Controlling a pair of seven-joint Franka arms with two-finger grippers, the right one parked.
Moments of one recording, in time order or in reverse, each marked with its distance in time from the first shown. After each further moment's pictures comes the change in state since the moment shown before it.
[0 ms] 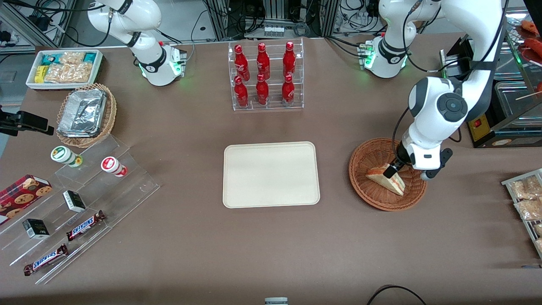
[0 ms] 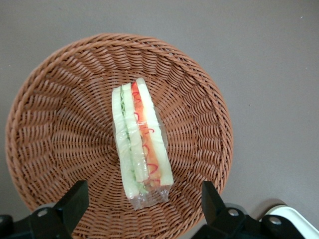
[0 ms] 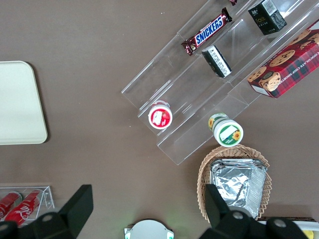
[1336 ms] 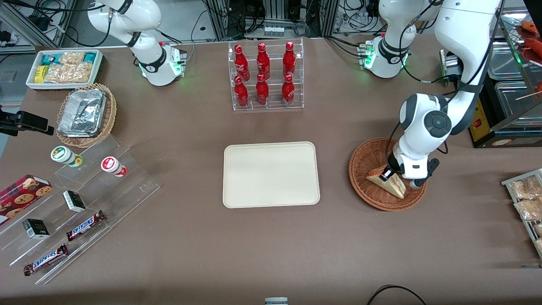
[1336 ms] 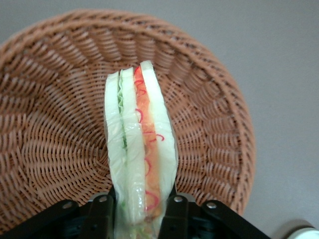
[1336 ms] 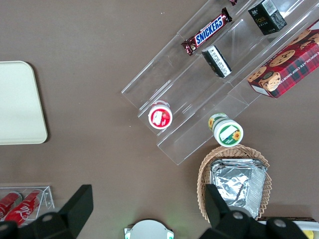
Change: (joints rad) arm 0.002 0.112 0.001 0.031 0.032 0.059 -0.004
